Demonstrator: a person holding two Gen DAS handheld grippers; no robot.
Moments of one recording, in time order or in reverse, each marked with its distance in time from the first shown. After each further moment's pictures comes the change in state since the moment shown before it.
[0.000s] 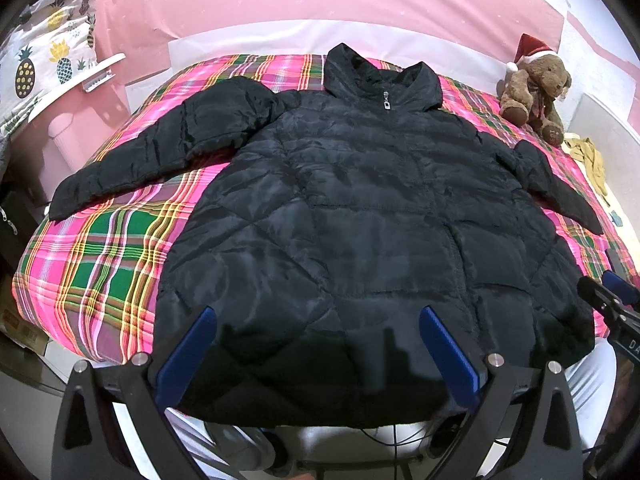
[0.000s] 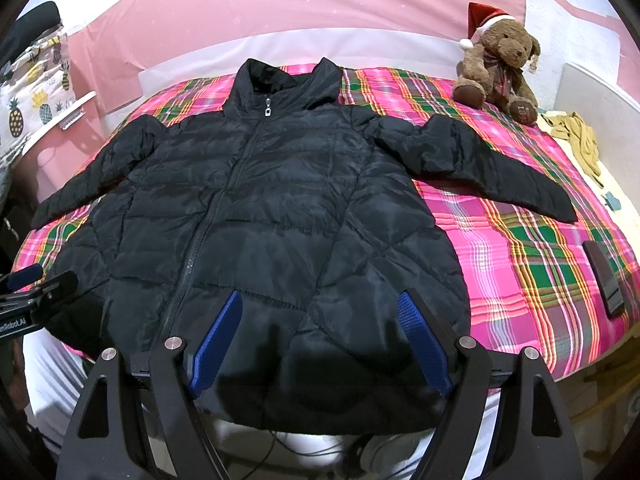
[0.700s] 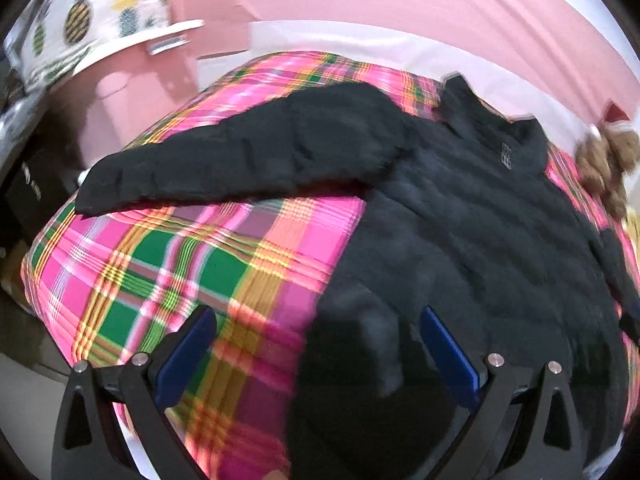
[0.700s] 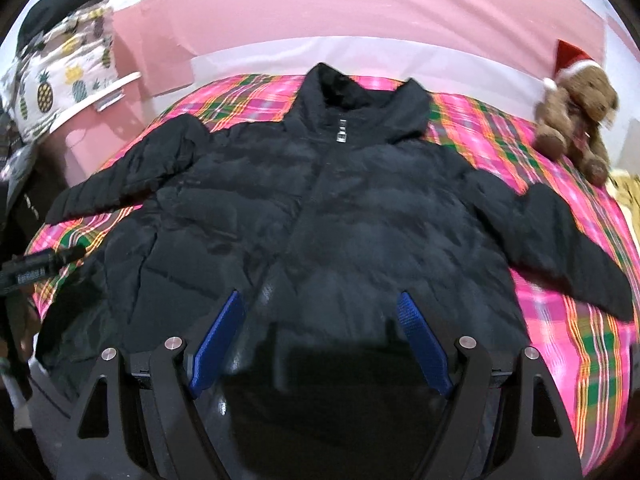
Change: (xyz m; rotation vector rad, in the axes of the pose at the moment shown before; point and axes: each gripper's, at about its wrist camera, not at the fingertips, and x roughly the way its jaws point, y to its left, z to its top) left arm 0.069 0.126 0.058 -0.243 -0.033 0.129; right arm 0.086 0.067 0.089 -0.186 -0.019 0.143
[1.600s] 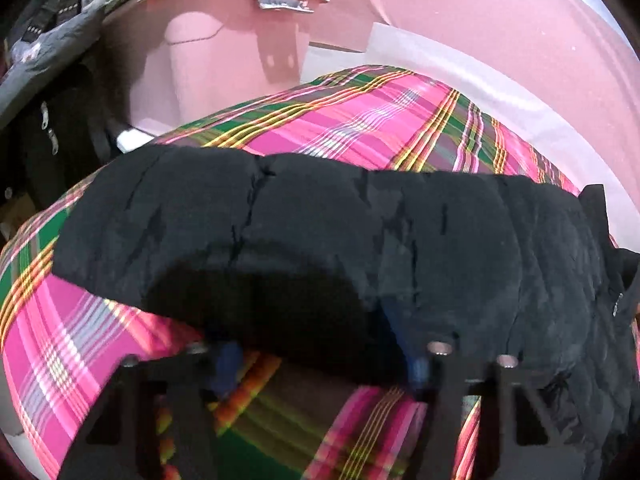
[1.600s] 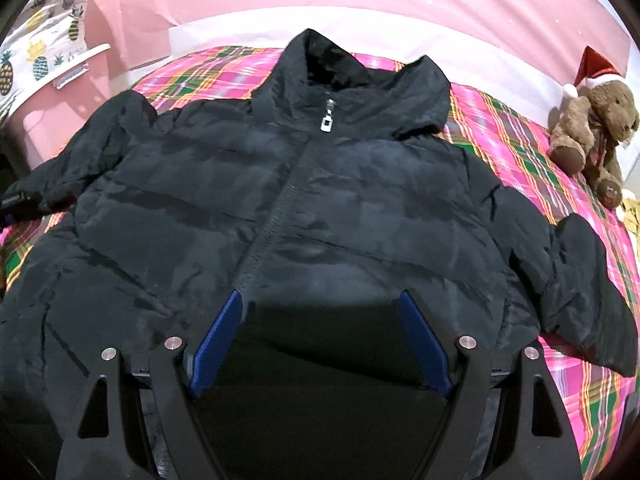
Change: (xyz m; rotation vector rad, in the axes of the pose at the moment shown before) left arm 0.120 0.120 0.085 -0.292 -0.038 0.120; right arm 0.097 -0.025 0.035 -0.035 0.077 -0.082
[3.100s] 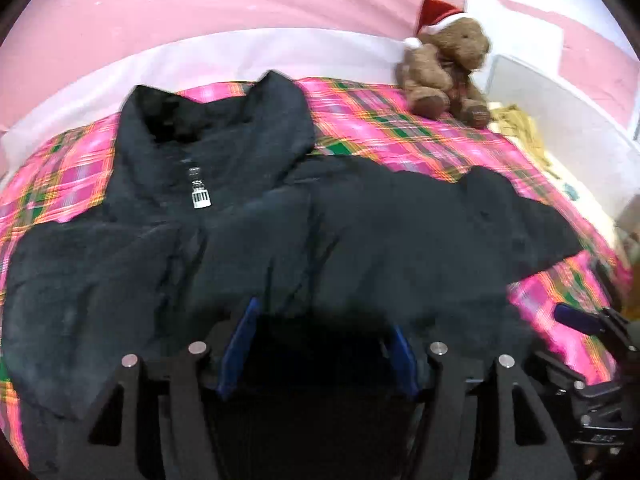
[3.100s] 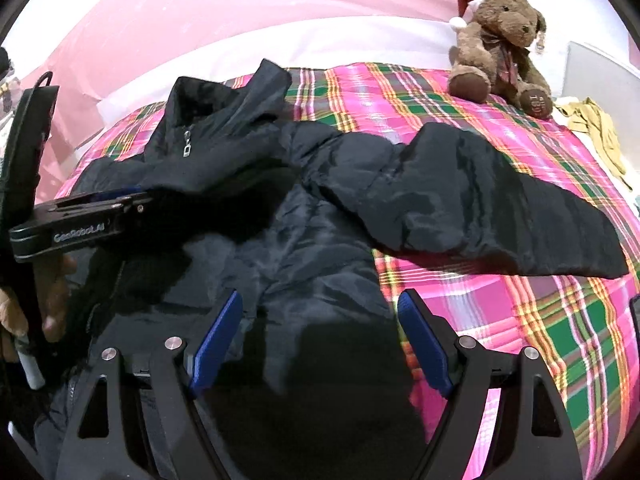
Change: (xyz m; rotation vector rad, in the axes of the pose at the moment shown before) left arm -0.113 -0.396 -0.152 0.824 0.078 -0.633; right arm -0.060 -0.148 -0.066 0.311 -0.077 -0.056
